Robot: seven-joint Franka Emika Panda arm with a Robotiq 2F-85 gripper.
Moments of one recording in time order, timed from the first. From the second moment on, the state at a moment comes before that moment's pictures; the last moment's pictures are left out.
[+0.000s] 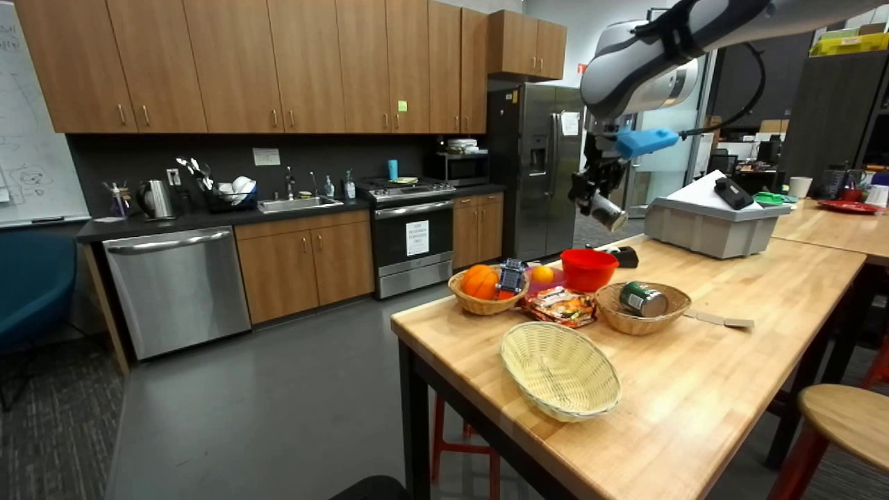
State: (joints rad) arm -0.09 0.03 -0.08 -1.87 -0.14 2.14 -0.18
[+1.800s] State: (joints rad) arm 0.04 0.34 0.03 -1.87 -0.23 2.00 -0.23
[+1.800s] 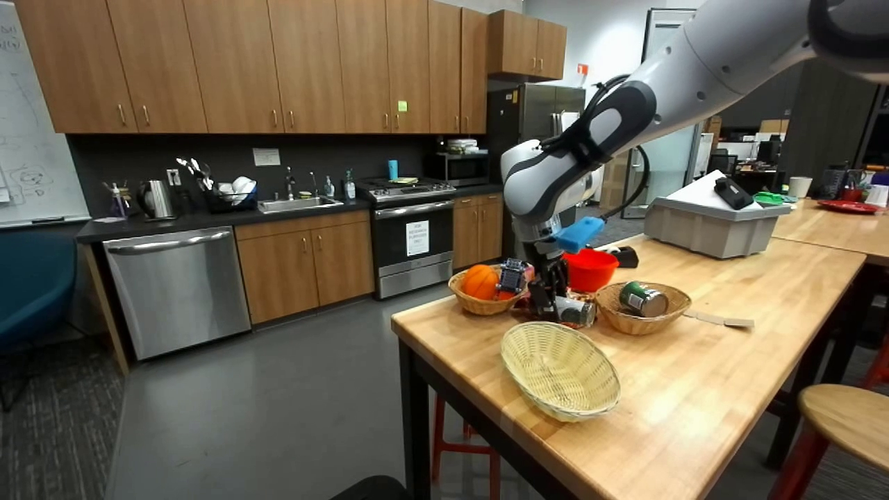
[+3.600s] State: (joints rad) arm -0.03 0.17 0.01 -1.80 -0.13 2.21 -0.22
